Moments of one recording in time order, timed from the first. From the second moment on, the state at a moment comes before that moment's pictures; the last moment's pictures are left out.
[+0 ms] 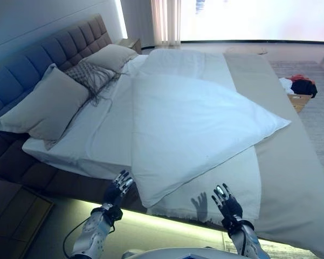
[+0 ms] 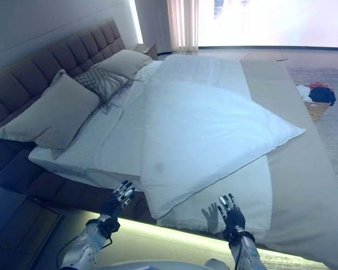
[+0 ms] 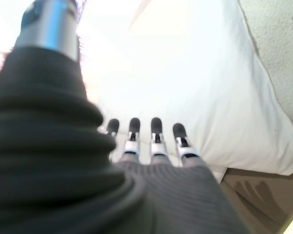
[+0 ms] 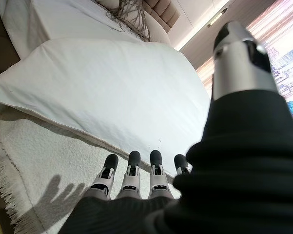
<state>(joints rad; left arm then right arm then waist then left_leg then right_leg) 0.18 0.28 -0.18 0.36 -0.66 -0.07 -0.15 0.24 -0.22 0.12 0.44 0.84 -0.11 0.06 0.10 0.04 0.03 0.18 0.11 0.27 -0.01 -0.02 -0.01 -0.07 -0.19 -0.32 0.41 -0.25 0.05</state>
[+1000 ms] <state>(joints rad) 0.18 0.28 -0.18 0.33 -0.68 -0.09 -0.15 0.26 -0.25 0.12 0.44 0.87 -0.06 0.10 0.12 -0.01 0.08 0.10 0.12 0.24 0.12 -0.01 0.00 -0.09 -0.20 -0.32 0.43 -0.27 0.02</state>
